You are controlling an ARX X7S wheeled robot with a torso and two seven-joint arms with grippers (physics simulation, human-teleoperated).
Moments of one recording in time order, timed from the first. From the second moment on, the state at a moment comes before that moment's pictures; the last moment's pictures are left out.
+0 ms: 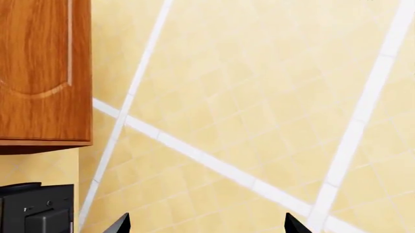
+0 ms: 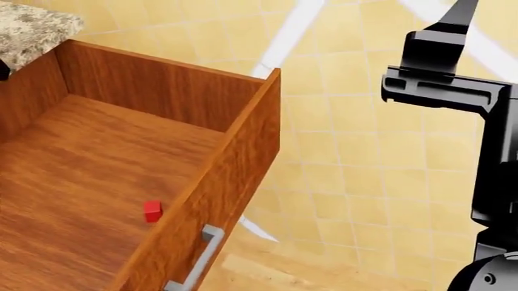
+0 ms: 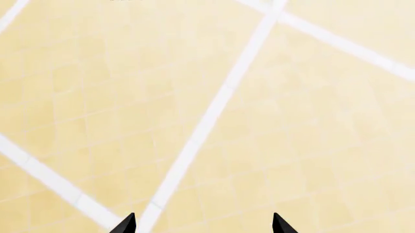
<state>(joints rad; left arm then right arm) -1.16 -0.54 0.07 0.80 -1.31 -1.17 -0.98 0.79 0.28 0.06 -0.88 0.17 1.10 0.27</state>
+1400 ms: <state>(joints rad) -1.19 -0.59 0.07 0.80 -1.40 -1.16 -1.04 0.76 0.28 0.07 -0.83 0.19 1.03 0.29</state>
